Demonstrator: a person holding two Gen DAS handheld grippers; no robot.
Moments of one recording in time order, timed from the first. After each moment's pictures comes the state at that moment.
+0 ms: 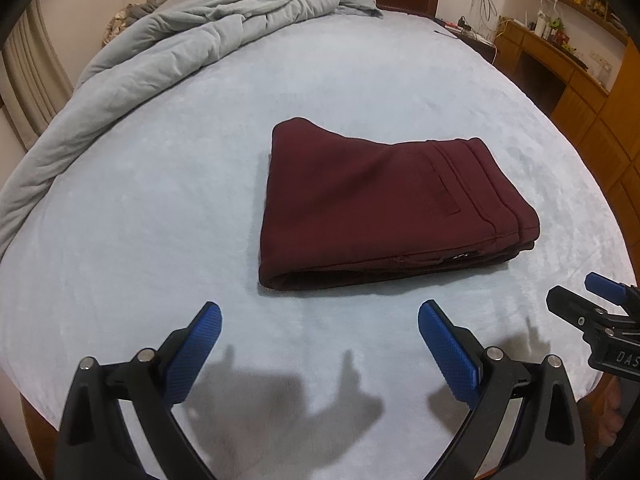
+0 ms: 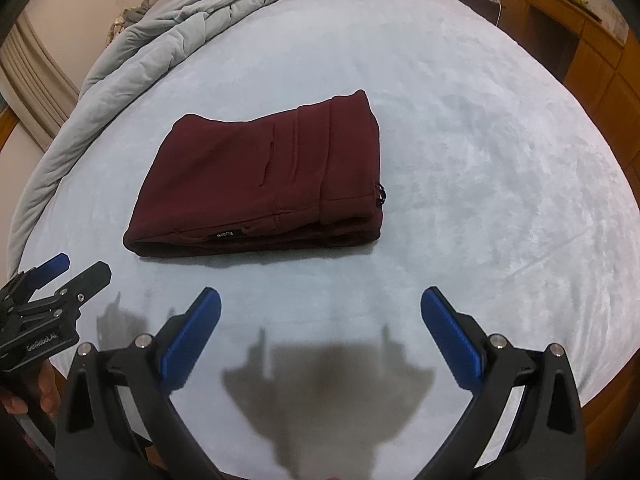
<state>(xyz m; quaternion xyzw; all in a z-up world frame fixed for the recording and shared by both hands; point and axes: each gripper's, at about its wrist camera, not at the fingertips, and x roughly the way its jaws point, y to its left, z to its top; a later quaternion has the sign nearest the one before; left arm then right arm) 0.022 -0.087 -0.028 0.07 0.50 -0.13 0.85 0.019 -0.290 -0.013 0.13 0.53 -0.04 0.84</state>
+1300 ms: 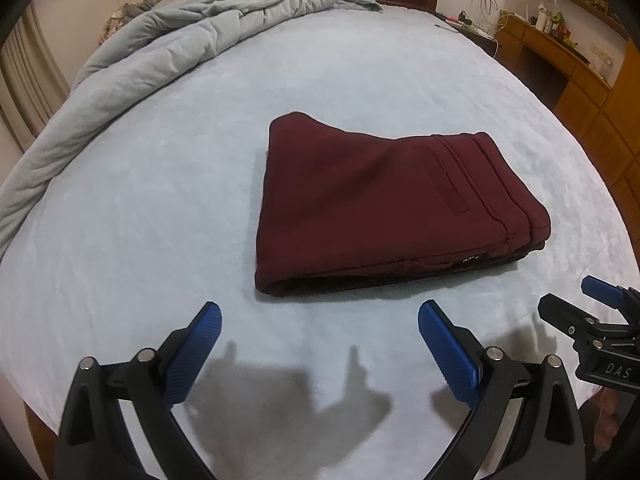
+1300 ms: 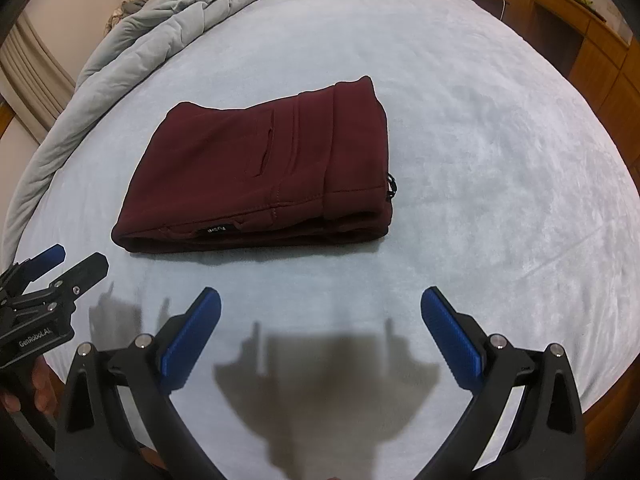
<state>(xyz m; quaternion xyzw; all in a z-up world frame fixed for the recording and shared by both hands) 0.033 -0.092 -0.039 0.07 0.51 -0.13 0.85 0.031 -0.290 -0.029 0.13 0.54 -0.03 0.83</state>
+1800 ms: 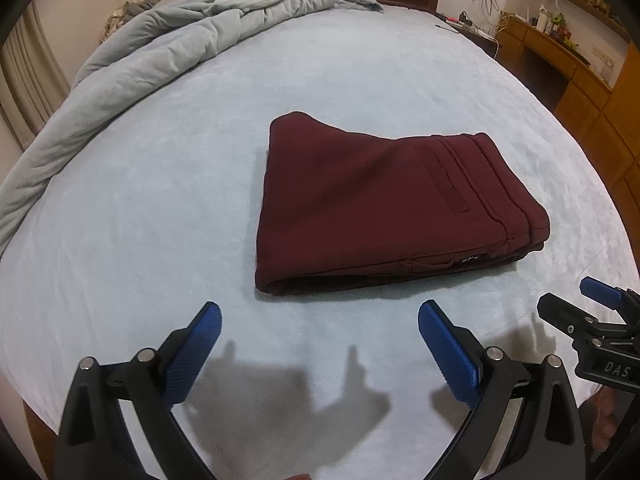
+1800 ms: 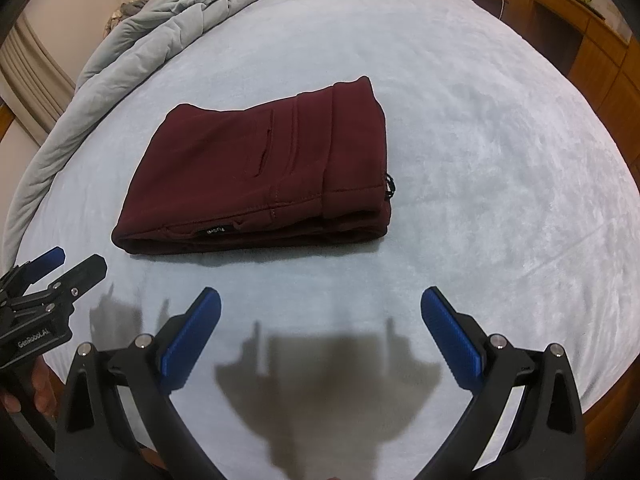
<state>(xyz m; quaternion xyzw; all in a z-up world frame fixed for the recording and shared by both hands) 0.033 -0.091 -0.038 0.07 0.51 -0.13 0.85 0.033 -0.295 -0.030 0.13 0.54 -0.03 0.83</state>
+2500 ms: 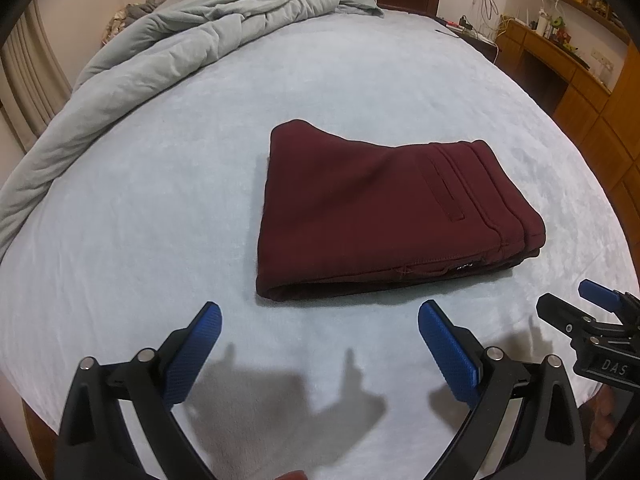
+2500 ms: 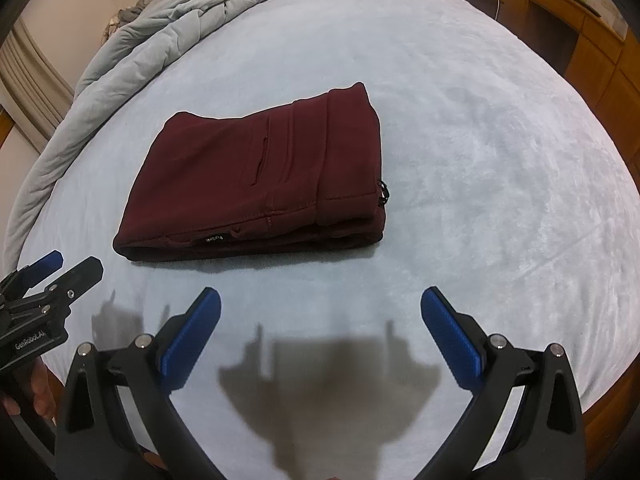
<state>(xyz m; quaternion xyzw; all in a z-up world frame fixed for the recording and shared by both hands) 0.031 -0.094 -0.032 0.07 0.50 -0.12 0.85 0.032 -0.296 -0.027 0.13 0.54 -0.04 0.83</state>
